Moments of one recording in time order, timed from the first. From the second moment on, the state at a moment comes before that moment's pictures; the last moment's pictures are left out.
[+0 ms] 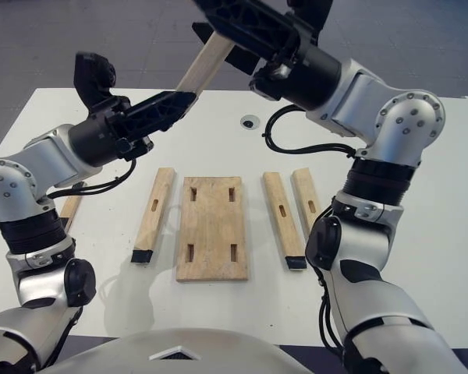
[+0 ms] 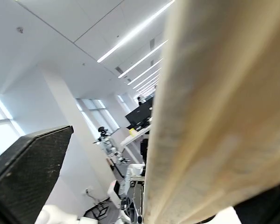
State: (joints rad) left arm -0.58 0.30 0.30 -0.16 -1.37 1.23 -0.46; right arm -0.92 -0.28 -0.39 0.17 1.34 1.34 0.56
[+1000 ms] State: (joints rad) left arm -0.44 0.48 0.32 -0.25 -1.46 1.14 -0.42; right arm -0.92 -0.50 -0.27 0.24 1.23 1.26 0.87
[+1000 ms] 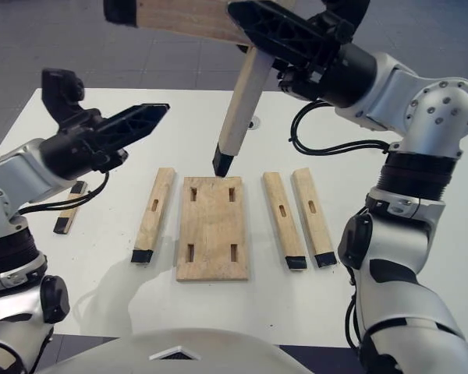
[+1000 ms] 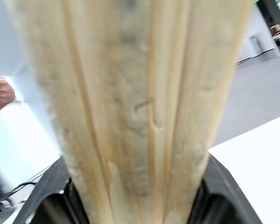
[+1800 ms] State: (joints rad) left arm -0.27 0.83 -0.49 -0.75 -0.53 1.21 -0.34; right arm -0.79 -0.53 -0.24 0.23 1.05 1.15 0.94
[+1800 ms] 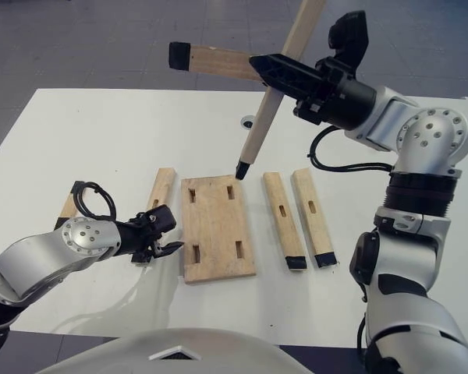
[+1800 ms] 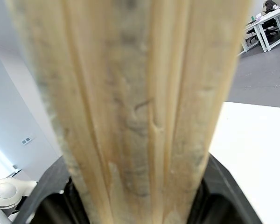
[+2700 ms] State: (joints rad) left arm -0.28 0.66 -0.56 -0.83 -0.47 1.37 -0.30; right arm -0.76 -0.51 -0.26 0.22 1.04 1.13 0.92
